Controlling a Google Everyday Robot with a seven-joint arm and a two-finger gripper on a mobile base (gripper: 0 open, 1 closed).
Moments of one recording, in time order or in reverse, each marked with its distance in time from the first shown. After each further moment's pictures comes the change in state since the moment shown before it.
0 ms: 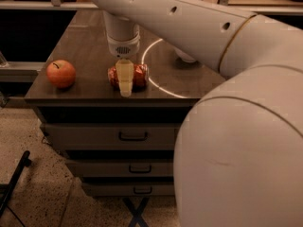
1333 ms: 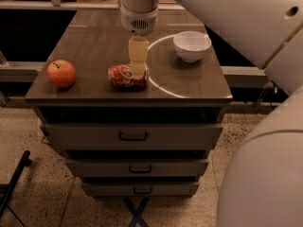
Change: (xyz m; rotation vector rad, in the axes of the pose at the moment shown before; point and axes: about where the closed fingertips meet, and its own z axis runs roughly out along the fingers) arm 0.032 0.000 -0.084 0.094 -0.065 -0.007
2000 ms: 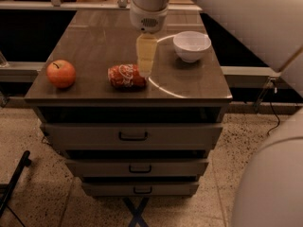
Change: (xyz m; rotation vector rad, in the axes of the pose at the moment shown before) arm 0.013 -0.005 -0.007 0.024 -0.049 -0.029
